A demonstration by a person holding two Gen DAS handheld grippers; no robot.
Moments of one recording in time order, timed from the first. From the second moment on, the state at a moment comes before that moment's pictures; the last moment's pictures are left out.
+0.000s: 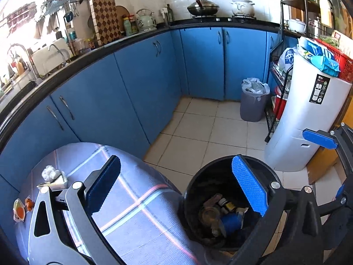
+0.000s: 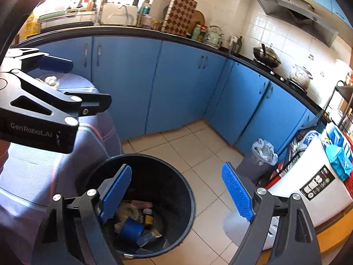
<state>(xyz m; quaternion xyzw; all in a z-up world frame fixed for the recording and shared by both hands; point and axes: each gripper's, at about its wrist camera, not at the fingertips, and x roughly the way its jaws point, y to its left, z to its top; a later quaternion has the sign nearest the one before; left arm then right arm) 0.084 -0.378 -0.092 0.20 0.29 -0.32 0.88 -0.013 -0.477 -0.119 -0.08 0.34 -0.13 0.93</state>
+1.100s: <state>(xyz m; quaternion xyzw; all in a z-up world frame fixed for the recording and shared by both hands) 0.088 0.034 -0.157 0.16 0.39 -0.03 0.91 0.111 -0.145 -0.122 -0.16 0.32 0.21 0.91</state>
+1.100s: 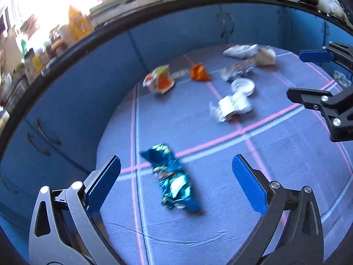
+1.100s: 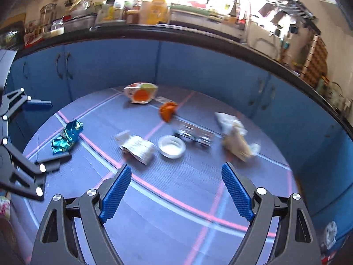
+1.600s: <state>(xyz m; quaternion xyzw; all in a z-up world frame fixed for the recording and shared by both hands) 0.121 0.112 -0.185 0.07 0.42 0.00 0.90 0.145 -0.074 -0.143 -0.17 0.36 0.25 0.88</state>
